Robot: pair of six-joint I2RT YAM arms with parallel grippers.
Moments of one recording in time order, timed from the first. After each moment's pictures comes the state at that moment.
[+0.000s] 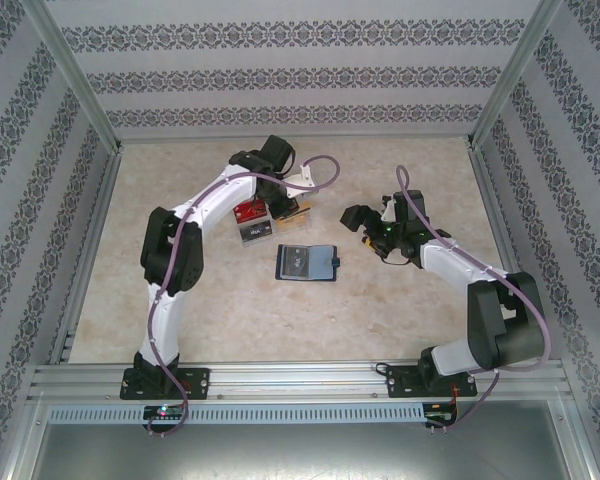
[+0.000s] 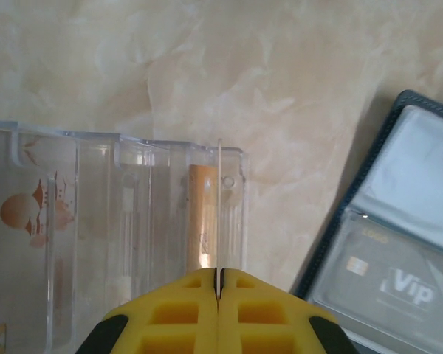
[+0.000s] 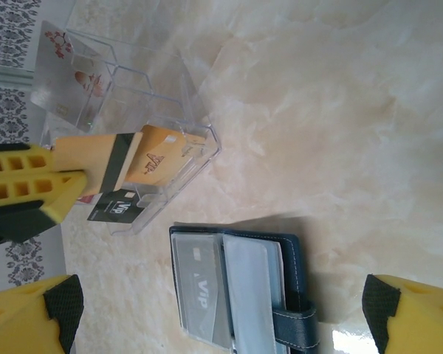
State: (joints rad) left arm -0.46 2.16 1.92 -0.93 0.24 0.65; right arm 0.20 1.44 0.76 -0.09 -0.52 0.84
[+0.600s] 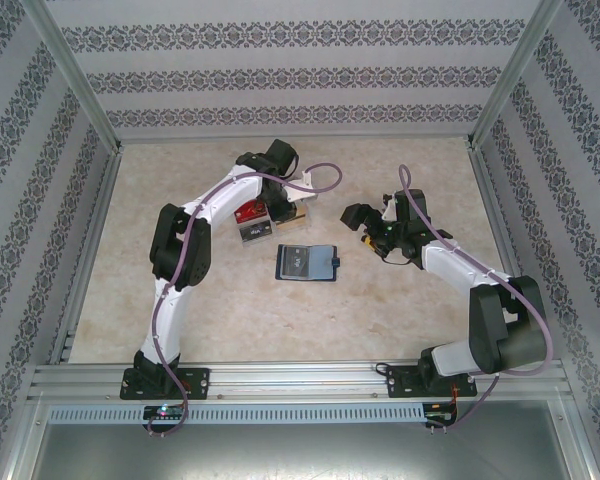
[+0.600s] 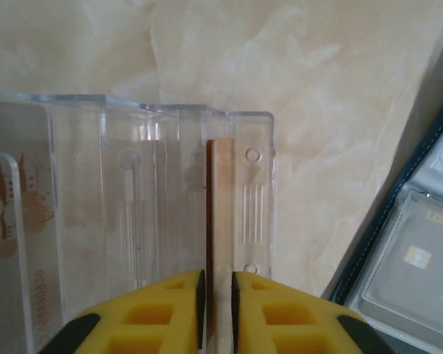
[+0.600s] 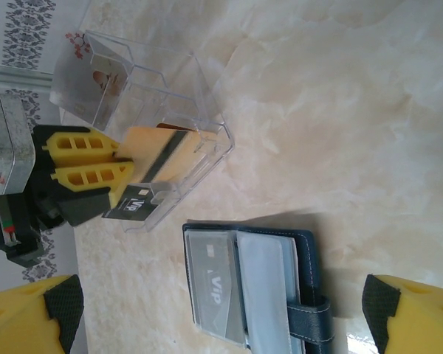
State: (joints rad) left arm -0.46 2.23 1.96 -0.97 0.16 0.70; right arm 0.20 1.42 0.76 -0.09 -0.53 0.86
